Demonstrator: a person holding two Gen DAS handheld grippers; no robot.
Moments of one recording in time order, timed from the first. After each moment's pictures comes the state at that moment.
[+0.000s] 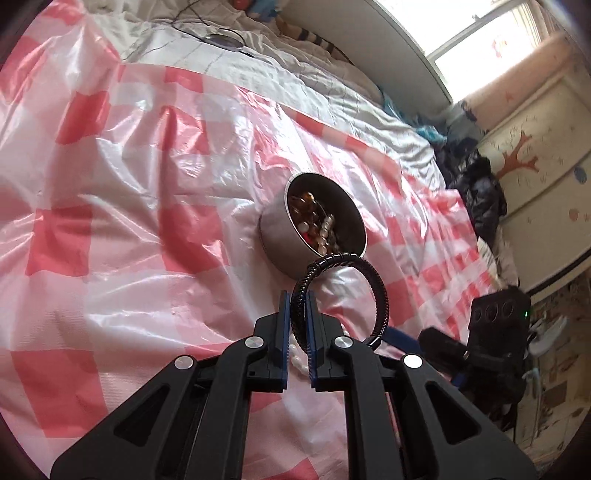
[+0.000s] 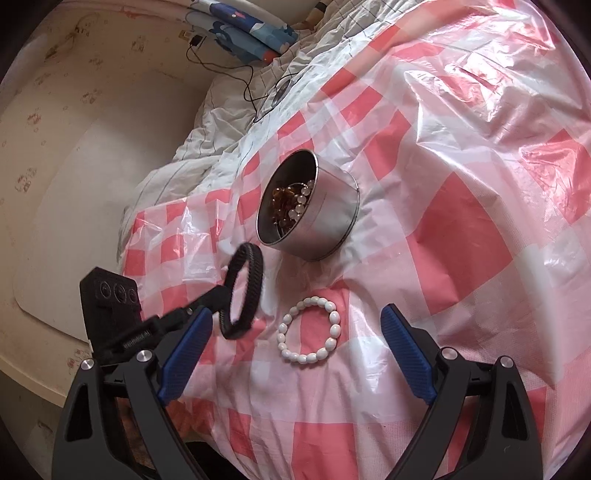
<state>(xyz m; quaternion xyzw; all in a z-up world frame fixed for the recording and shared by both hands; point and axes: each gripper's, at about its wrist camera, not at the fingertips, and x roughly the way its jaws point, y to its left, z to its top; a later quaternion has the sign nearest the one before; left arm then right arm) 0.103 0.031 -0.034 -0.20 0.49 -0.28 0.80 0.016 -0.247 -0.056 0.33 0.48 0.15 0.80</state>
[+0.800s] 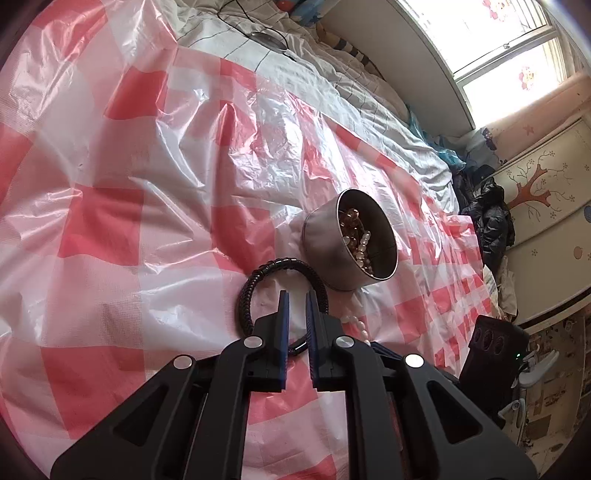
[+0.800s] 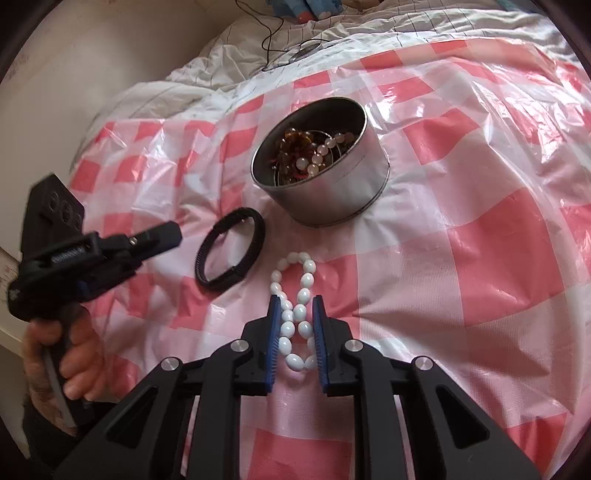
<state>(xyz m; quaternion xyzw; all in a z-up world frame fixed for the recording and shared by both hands) 0.111 0.057 -0.051 -0.23 0.51 -0.24 0.79 0.027 -0.205 -0.067 0.21 0.52 0.15 0.82</state>
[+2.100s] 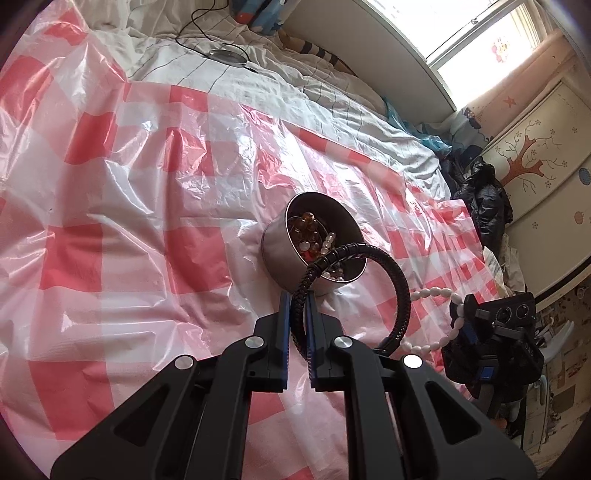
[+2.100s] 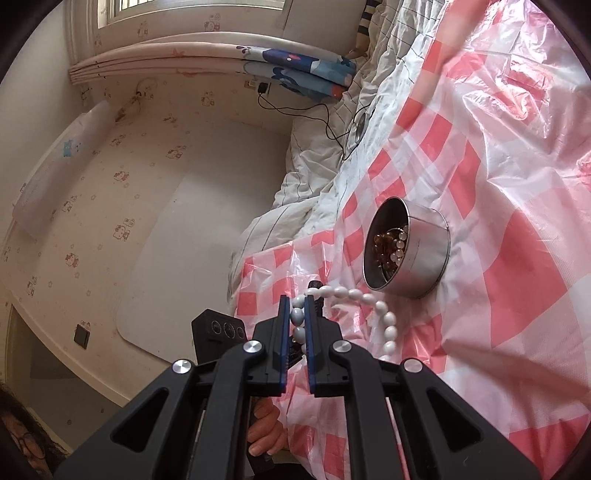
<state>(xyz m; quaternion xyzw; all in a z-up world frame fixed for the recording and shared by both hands) 0.104 0.024 -0.022 -0.19 0.48 -0.27 0.82 0.014 -0.285 -0.037 0.51 0.32 0.28 0.74</state>
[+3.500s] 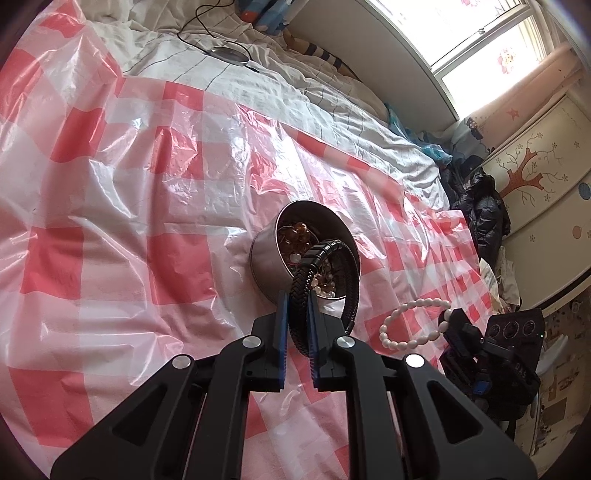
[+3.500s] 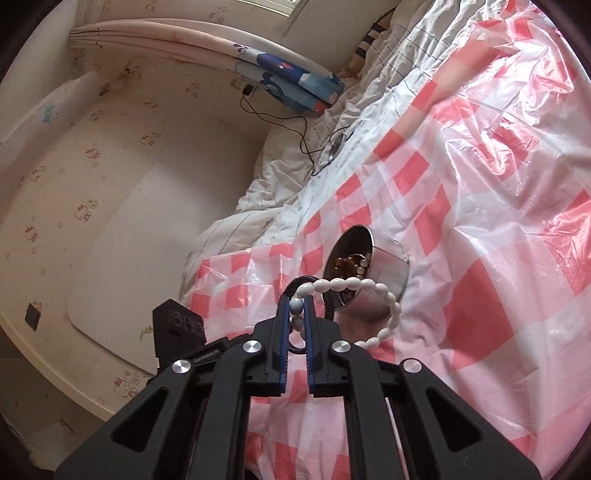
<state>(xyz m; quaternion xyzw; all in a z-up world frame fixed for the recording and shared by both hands) 0.116 0.011 -0.025 -0.21 0.48 -0.26 0.81 0.015 -0.291 -0.019 0.43 0.34 0.22 0.81</state>
